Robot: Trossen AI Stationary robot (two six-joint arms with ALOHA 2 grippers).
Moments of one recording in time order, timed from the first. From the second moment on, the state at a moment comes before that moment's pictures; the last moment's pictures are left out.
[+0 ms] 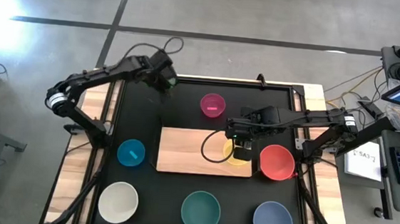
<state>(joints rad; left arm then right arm) 0.65 1.50 1.27 -0.82 0.04 0.16 0.09 1.60 1.61 -1.31 0.19 0.17</state>
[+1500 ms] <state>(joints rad) -0.10 1.47 1.30 -0.58 0.51 0.59 0.14 1.61 1.61 -0.78 -0.16 -0.30</state>
